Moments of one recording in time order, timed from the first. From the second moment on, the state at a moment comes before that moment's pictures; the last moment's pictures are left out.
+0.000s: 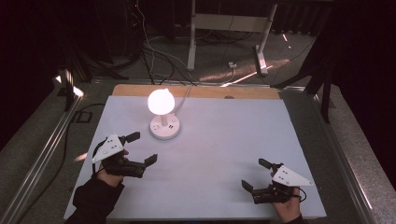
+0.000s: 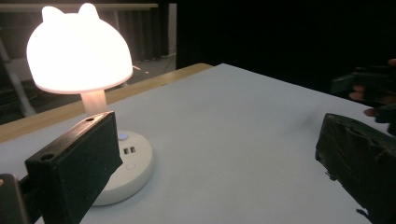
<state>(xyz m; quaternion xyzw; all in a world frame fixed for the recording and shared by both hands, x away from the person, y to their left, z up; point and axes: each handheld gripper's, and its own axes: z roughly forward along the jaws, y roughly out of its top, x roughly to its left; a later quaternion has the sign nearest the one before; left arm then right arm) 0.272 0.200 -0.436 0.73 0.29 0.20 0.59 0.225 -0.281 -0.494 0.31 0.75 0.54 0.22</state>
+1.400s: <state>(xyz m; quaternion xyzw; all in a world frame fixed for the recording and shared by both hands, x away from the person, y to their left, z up) 0.344 0.149 -0.480 0.72 0.41 0.23 0.51 0.225 -0.282 -0.494 0.31 0.75 0.55 0.21</state>
